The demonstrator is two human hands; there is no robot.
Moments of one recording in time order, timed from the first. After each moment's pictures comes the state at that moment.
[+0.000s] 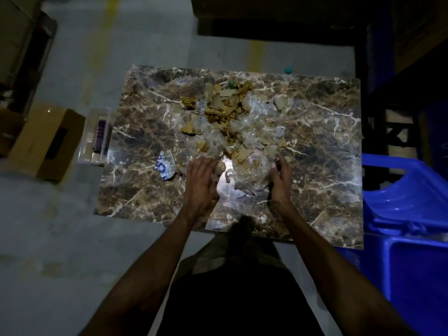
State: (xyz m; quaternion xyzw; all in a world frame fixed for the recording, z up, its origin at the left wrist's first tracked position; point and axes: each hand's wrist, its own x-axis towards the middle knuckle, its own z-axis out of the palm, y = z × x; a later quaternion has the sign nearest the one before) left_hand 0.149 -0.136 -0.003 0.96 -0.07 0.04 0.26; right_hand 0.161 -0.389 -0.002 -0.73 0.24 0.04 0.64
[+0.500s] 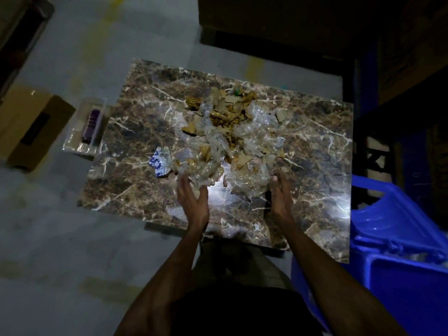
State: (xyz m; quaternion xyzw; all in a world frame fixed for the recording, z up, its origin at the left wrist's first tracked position) left_hand 0.101 -0.164 -0.025 0.80 0.32 0.03 0.50; right_hand 0.146 -0.395 -0.005 -0.74 0.25 0.05 0.62
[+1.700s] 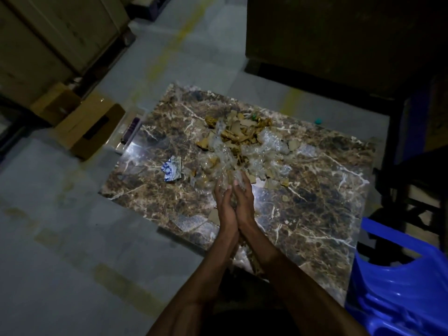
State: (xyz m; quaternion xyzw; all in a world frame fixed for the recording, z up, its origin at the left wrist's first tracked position) left_hand 0.143 -0.304 0.045 0.52 0.41 0.08 0.75; right_hand 0.171 -0.335 0.044 -0.62 0.11 0.21 0.75
